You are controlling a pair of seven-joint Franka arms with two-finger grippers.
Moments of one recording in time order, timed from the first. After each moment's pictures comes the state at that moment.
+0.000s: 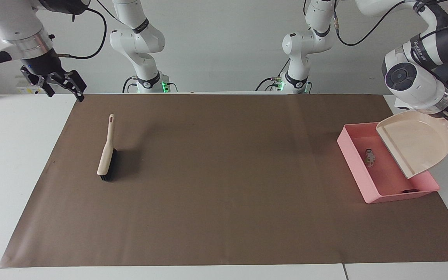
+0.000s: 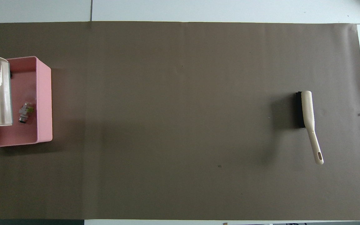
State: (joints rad) left arm 0.08 0.08 -0.02 -1.81 0.93 1.87 1.28; right arm -0.04 -0.03 -0.08 -1.54 -0.05 1.49 0.08
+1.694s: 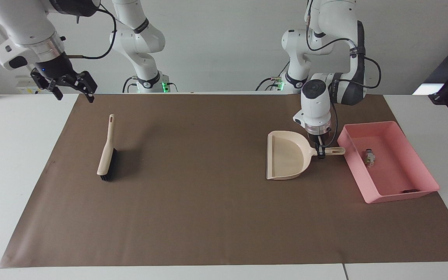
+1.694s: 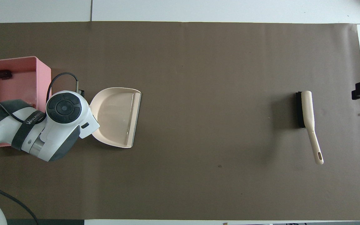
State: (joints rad) left arm -0.26 0.07 -0.03 -2.23 0.51 2.29 1.19; right arm -0.01 -0.03 -0.06 -1.54 -0.03 1.48 0.02
